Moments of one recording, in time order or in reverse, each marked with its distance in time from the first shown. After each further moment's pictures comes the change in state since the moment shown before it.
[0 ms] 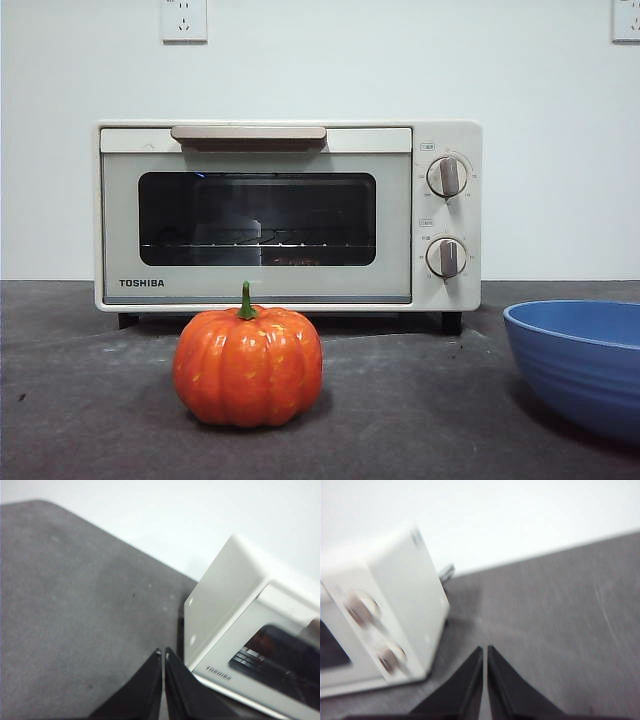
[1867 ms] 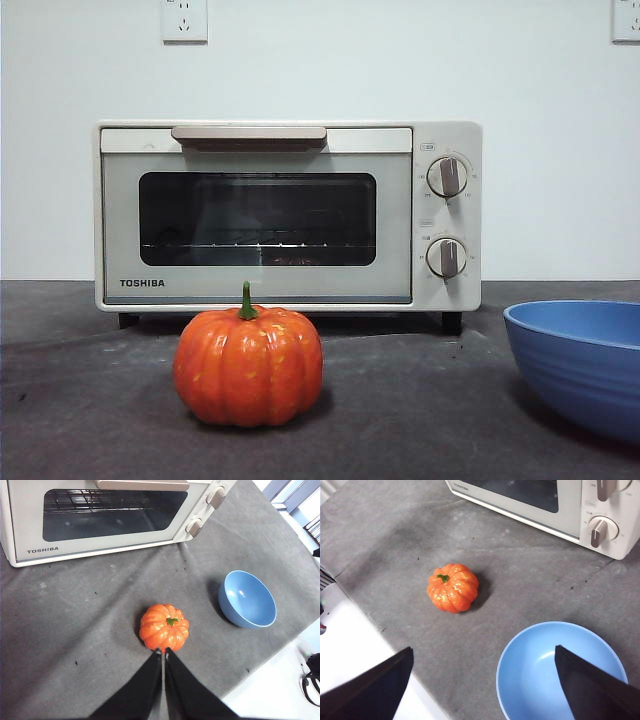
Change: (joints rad) left arm -0.079 0.576 0.720 -0.768 0.628 0.519; right arm 0.166 0.714 0.730 -0.766 -0.592 -0.377
